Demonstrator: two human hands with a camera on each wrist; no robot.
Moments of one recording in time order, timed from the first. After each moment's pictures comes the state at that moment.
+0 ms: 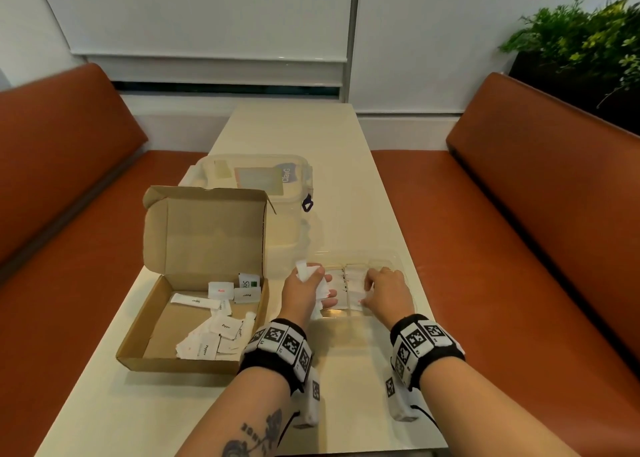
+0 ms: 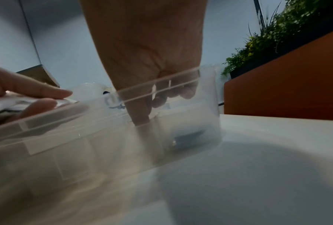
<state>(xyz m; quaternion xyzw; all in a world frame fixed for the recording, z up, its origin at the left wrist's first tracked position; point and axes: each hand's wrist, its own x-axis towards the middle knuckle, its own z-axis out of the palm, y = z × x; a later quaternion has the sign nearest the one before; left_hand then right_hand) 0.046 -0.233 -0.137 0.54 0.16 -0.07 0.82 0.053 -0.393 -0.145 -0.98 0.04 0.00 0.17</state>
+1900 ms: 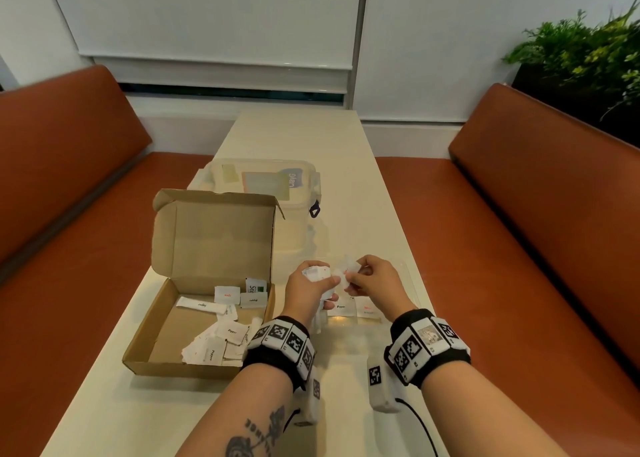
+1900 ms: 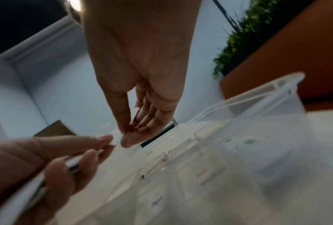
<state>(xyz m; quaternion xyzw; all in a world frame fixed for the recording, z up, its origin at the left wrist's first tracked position) 0.054 -0.222 -0.132 0.62 0.11 -0.06 0.78 0.053 -0.363 -0.096 -0.80 0.06 0.04 0.60</state>
